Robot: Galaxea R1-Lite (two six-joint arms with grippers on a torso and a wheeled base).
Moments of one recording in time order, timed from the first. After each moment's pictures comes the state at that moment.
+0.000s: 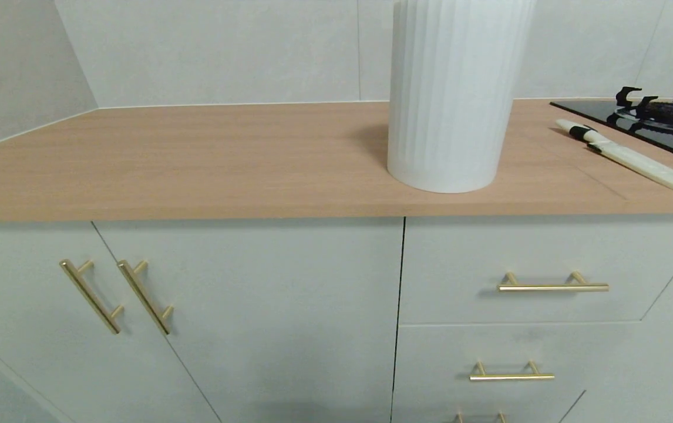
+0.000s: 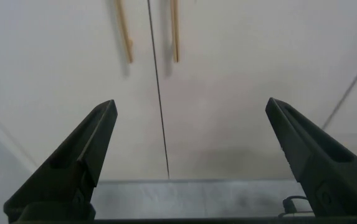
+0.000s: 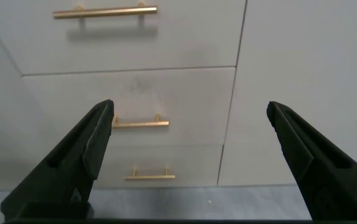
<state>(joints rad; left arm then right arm) 0.00 0.00 0.00 0.00 -0.02 0.01 0.00 0.00 0.00 -0.01 -0.01 0.03</state>
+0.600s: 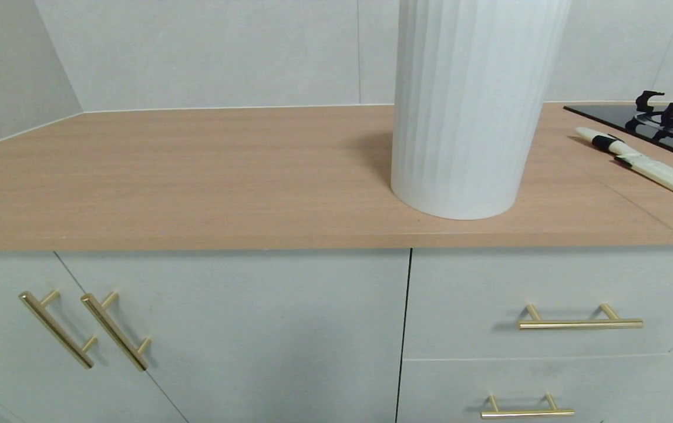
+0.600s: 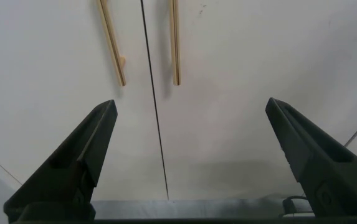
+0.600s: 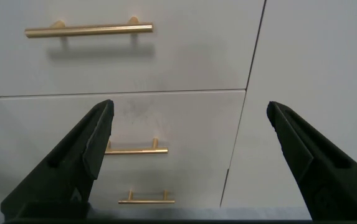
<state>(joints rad) 0.00 0.00 0.00 0.00 -0.02 0.01 0.00 0.00 0.00 -0.01 -0.01 0.03</state>
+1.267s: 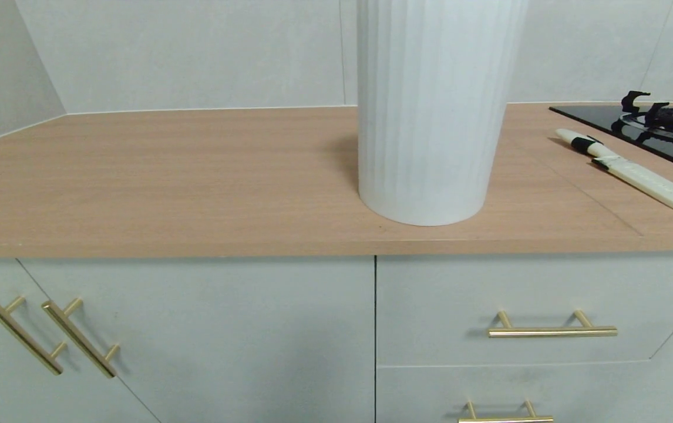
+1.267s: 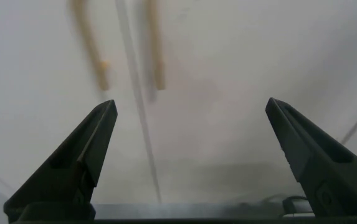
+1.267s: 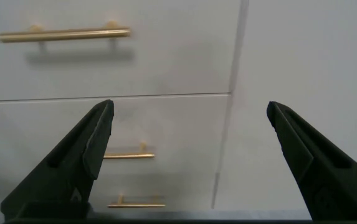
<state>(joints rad) 0.00 0.00 0.00 0.00 -0.02 0.01 0.00 0.00 0.00 -0.01 -0.01 0.02</state>
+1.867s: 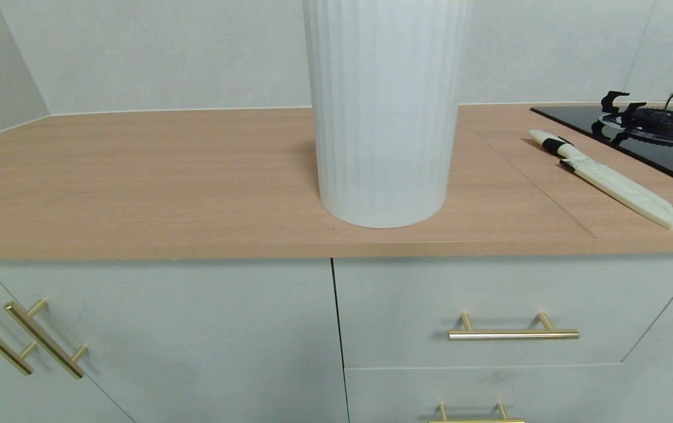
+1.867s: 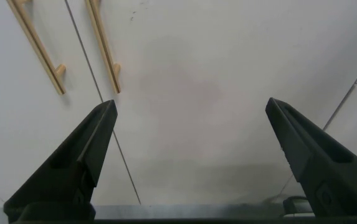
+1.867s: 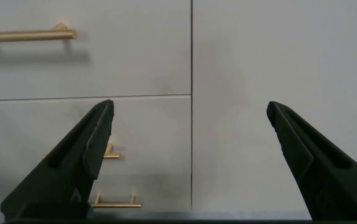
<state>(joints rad) 0.00 0.00 0.00 0.00 -0.02 0.01 0.00 0.00 0.00 -0.01 0.00 0.02</state>
